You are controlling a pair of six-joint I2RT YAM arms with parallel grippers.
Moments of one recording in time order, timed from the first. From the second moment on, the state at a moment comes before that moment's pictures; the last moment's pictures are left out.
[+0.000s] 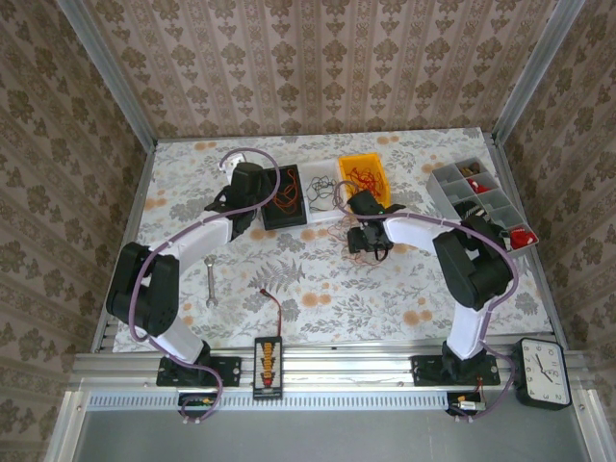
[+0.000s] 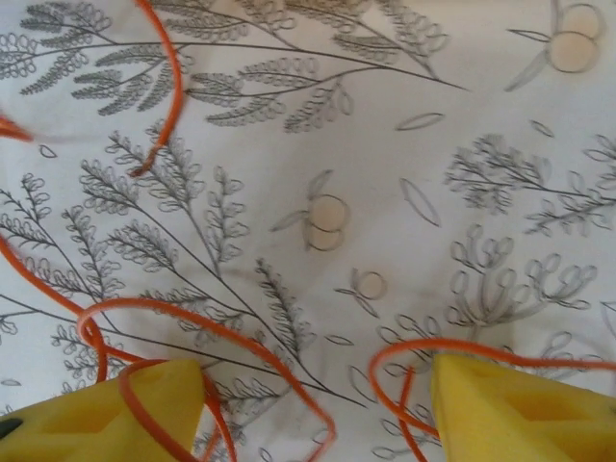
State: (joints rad) left arm -0.46 1.61 1.04 -0.02 -0.42 -0.57; right arm 0.50 1.86 1.12 -0.51 0.15 0.39
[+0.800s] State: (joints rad) left arm -0.37 1.48 0.87 -0.07 -0.53 -0.71; right arm 0.44 1.47 1.17 -0.42 -0.04 0.39
